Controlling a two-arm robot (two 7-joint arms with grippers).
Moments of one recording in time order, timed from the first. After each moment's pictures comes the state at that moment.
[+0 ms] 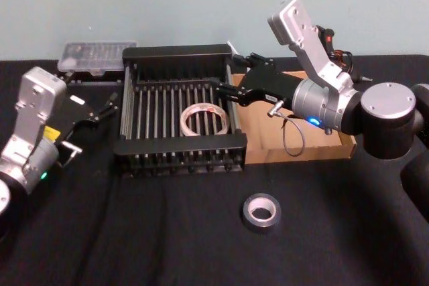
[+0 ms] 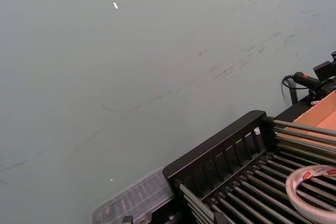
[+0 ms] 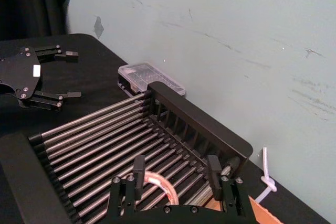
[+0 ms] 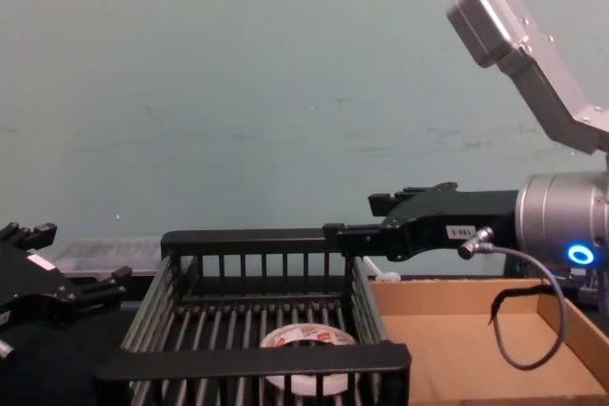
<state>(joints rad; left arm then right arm) -0.20 0.60 0.45 -1.41 -0.25 -0.12 0.03 0.49 0.31 -0.50 -1.34 0.20 0.23 0.47</state>
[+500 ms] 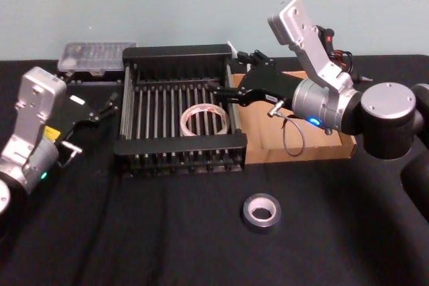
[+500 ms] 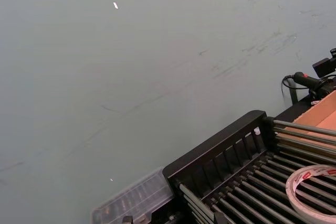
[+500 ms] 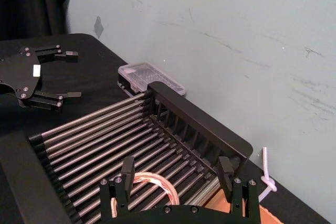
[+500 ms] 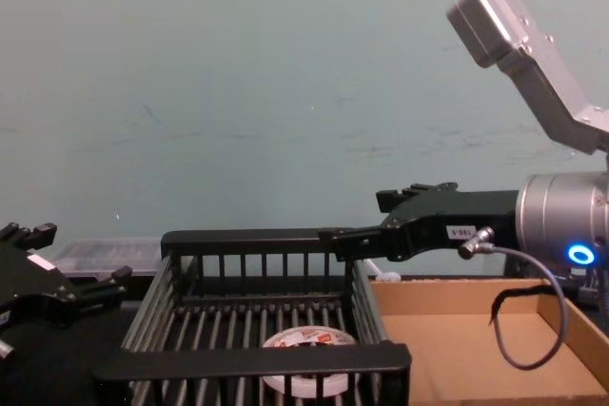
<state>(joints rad) -0.20 0.60 0.45 -1.41 -0.25 -0.12 0.03 0.49 0.31 -0.50 -1.35 0.20 0.23 0.47</state>
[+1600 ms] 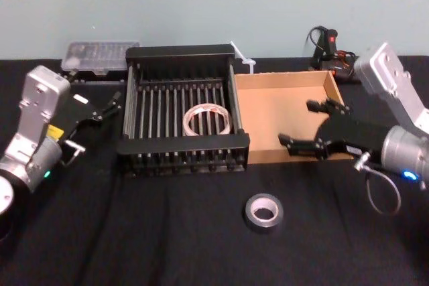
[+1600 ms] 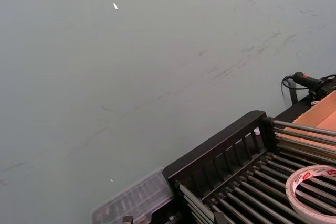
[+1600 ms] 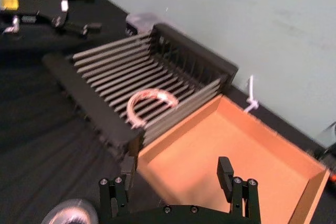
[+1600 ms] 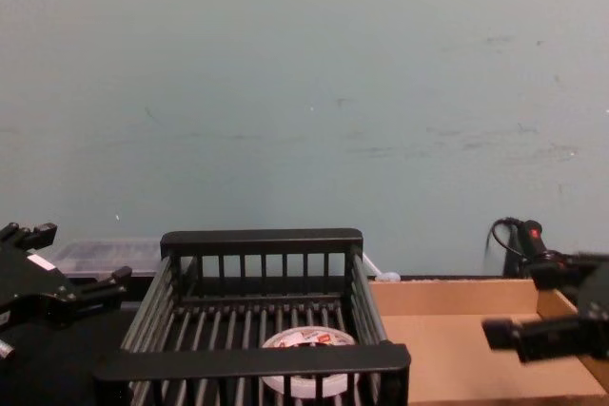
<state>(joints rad) -0.20 0.60 0.45 -1.41 -0.25 -0.12 0.03 0.19 0.63 -0.37 -1.71 0.33 0.34 0.50</state>
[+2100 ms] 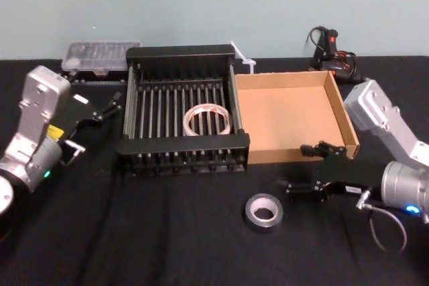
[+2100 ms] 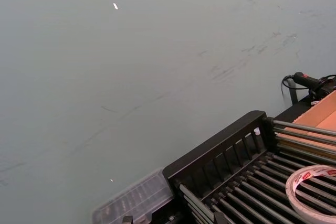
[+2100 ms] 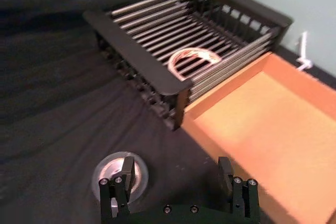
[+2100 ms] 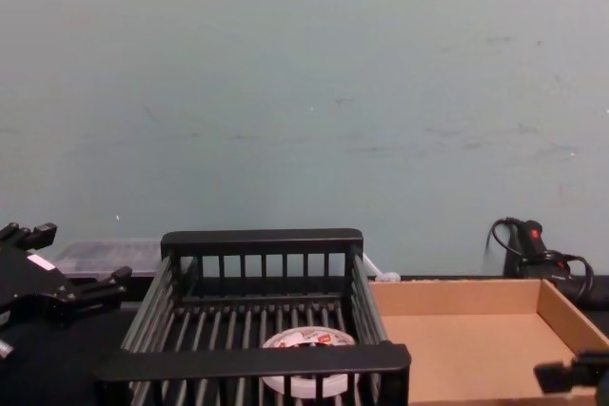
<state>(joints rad) -0.20 0.60 0.45 -1.41 -0.25 -0.12 0.03 0.13 0.71 -0.42 -1.76 0.38 0.41 0.54</state>
